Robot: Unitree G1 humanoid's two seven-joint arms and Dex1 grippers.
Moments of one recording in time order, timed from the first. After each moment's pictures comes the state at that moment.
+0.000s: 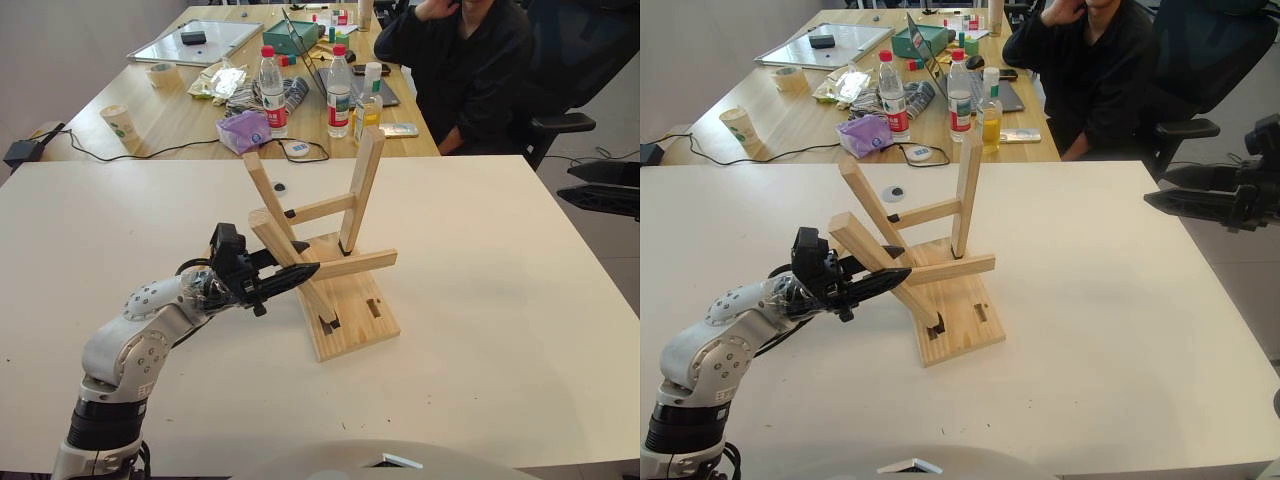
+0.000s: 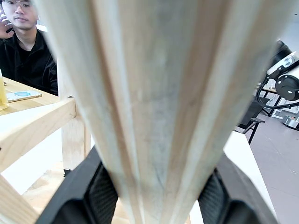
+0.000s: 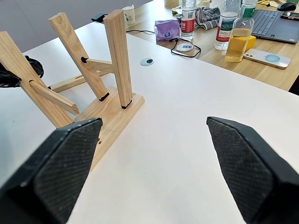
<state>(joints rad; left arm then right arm) -0.04 0.55 0.08 -0.41 -0.80 0.55 -0.88 -0.56 -1.18 -0.22 0.34 0.56 0.80 1.40</state>
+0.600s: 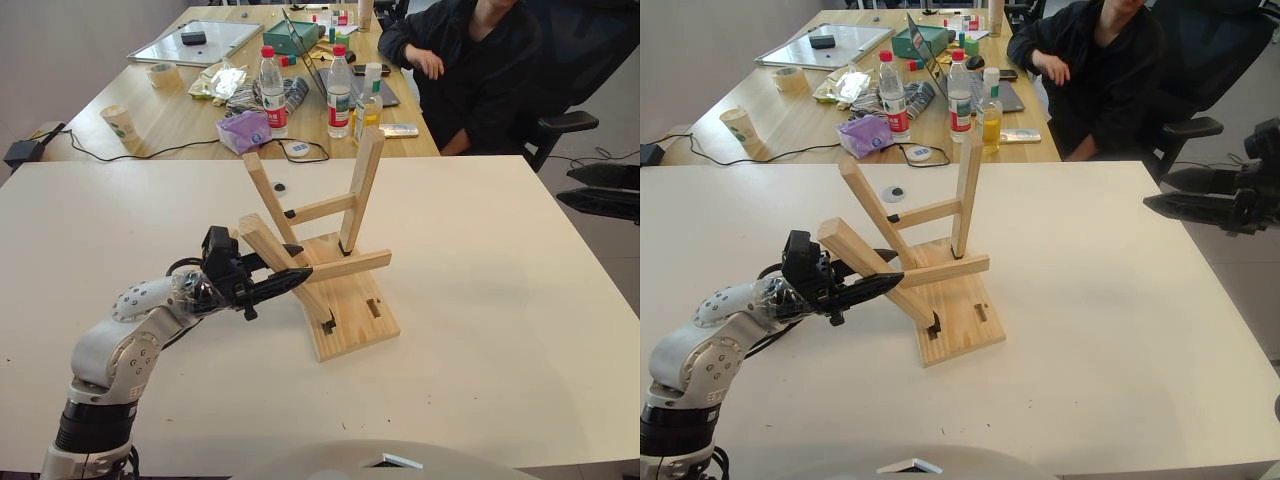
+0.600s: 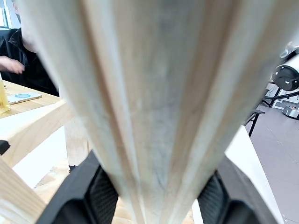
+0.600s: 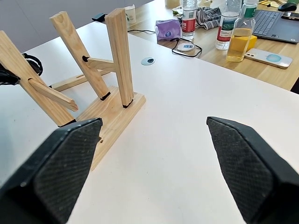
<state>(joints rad) -0.03 0.59 0.09 -0.41 -0.79 0.52 -0.94 -0.50 -1.18 -0.26 0.31 0.58 0.80 1.38</state>
